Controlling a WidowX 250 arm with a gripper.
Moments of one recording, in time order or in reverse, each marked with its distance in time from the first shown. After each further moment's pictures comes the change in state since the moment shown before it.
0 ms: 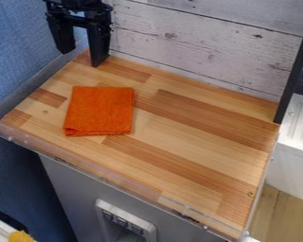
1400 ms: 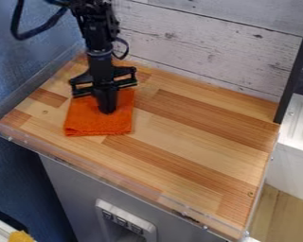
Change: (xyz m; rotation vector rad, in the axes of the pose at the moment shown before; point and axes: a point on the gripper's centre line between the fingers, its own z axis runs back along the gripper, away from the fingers) arm 0.031 0.000 -0.114 0.018 -0.093 0.842
